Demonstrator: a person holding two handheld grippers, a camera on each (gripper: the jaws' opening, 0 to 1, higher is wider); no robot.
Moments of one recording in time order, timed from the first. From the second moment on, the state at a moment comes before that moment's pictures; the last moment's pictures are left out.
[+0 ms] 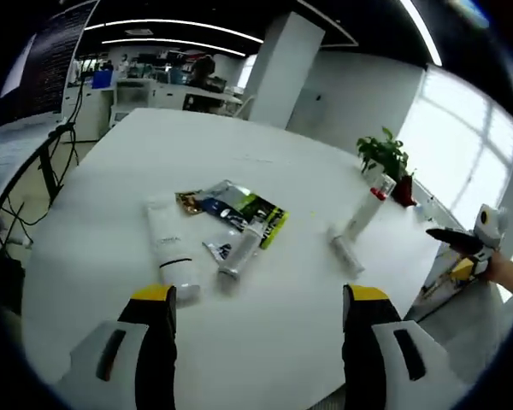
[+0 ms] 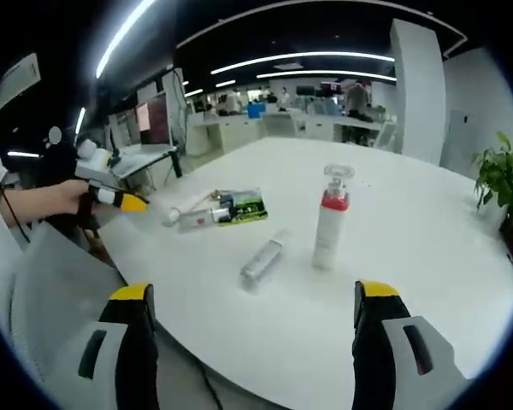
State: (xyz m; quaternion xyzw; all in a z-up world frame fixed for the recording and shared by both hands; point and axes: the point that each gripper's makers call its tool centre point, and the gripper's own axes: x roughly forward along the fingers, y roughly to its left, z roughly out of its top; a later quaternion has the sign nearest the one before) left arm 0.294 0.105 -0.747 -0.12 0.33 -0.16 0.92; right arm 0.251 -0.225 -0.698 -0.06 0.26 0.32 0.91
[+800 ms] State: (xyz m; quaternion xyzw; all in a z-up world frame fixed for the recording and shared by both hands) left arm 0.361 0.151 -0.806 -0.07 0.46 -0.06 0.88; right arm 0.254 -0.233 -0.704 -0.07 0.28 0.30 0.91
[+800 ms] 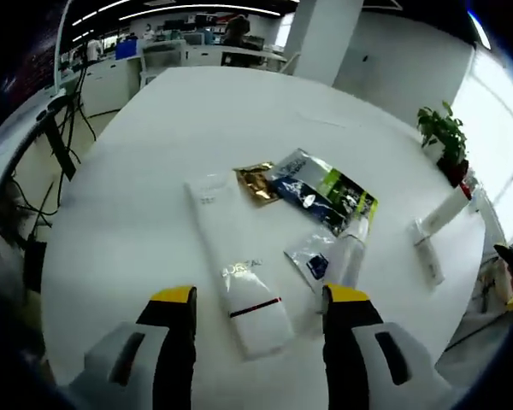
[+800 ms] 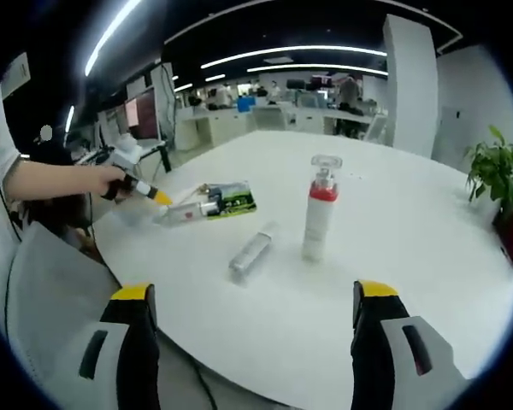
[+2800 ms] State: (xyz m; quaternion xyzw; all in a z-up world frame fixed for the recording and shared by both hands) left arm 0.382 0.172 -0.788 -0.03 0.45 -0.05 0.89; right arm 0.252 -0.231 -0.706 -0.08 0.28 0.30 0.91
